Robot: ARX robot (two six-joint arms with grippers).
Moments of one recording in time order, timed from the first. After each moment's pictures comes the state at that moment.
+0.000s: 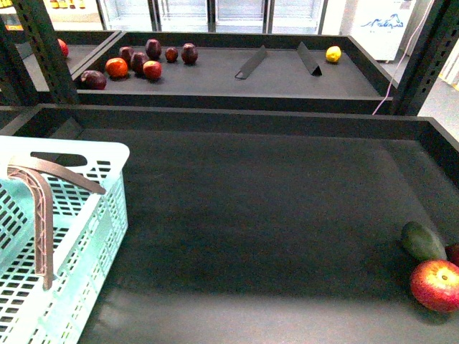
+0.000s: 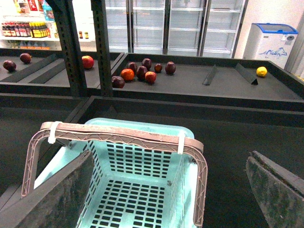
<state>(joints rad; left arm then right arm) 0.00 0.00 0.02 0.00 0.00 -0.01 0.00 0.01 0.02 0.00 0.00 0.01</state>
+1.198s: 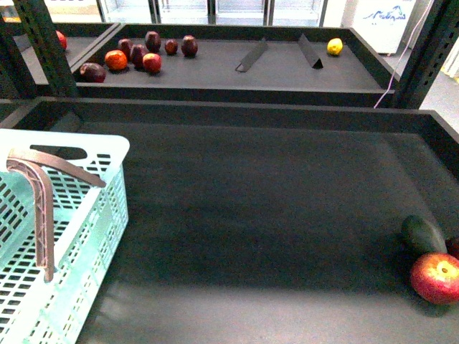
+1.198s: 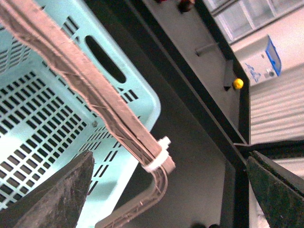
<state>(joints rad) 0.17 1.32 0.44 0.43 0.21 -0.92 0.00 0.01 0.02 0.00 0.00 0.00</state>
